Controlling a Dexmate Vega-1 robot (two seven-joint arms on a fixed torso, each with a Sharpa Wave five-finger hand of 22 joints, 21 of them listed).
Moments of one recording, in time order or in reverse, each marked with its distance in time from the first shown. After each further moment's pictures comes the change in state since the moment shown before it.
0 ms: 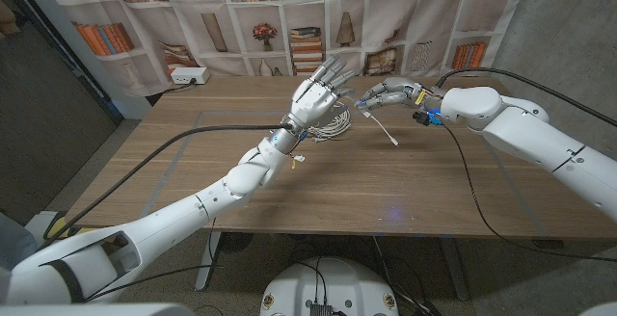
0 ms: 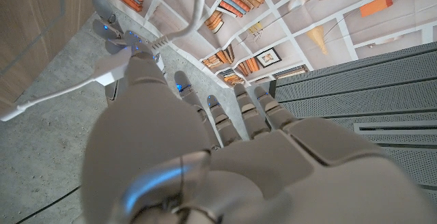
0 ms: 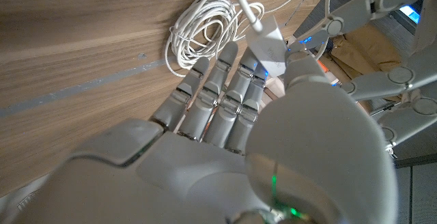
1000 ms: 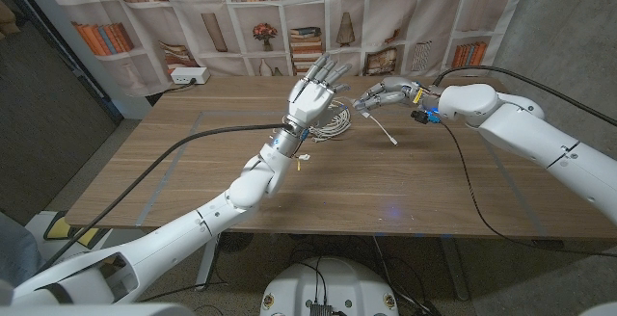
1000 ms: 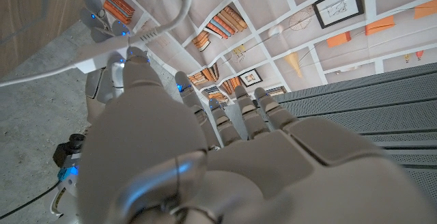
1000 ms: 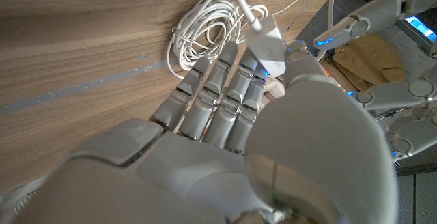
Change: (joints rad) left arm 0.107 -0.013 -0.060 -0.131 -0.024 0.097 -0.126; left_hand -0.049 -0.005 -0.004 0.012 -0.004 -0.030 0.013 0.000 -0.007 -0.050 0.001 0.000 0.009 -0.029 0.000 0.000 0.000 -0.021 -0.014 0.000 0.000; right arm 0.030 0.017 -0.019 0.022 -0.028 -0.008 0.027; right_hand 0.007 -0.007 0.000 0.000 0.008 -0.001 0.001 -0.003 -0.006 0.000 0.000 -0.002 -0.006 -0.004 -0.004 0.000 0.000 0.000 0.000 0.000 0.000
